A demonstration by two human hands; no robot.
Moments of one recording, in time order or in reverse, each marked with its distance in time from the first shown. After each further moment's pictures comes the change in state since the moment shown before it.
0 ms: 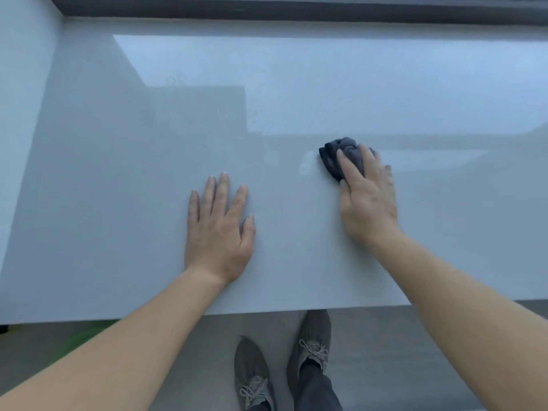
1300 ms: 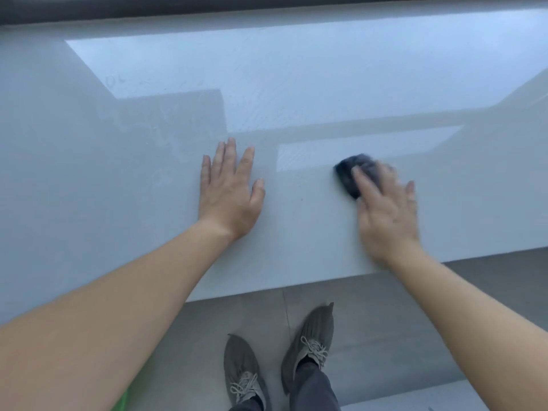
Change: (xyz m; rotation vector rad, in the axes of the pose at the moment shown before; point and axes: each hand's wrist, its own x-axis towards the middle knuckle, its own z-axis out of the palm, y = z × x) left_hand 0.044 0.098 0.011 -0.078 -0.036 0.091; right_hand -0.079 0.105 -0.038 -0.072 0.036 0.098
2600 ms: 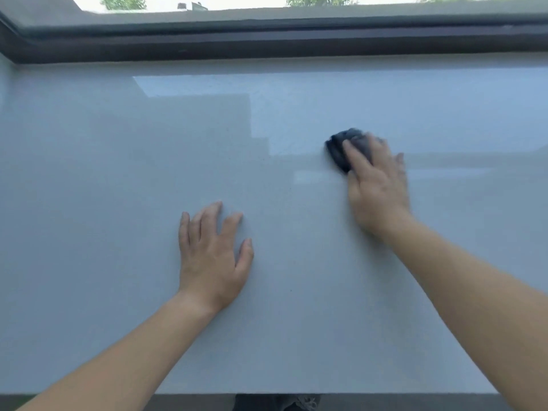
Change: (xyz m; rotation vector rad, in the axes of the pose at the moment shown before) left_hand 0.035 0.007 -0.002 0.068 0.082 -0.143; right_hand 0.213 -0.008 -0.002 0.011 -0.056 -0.151
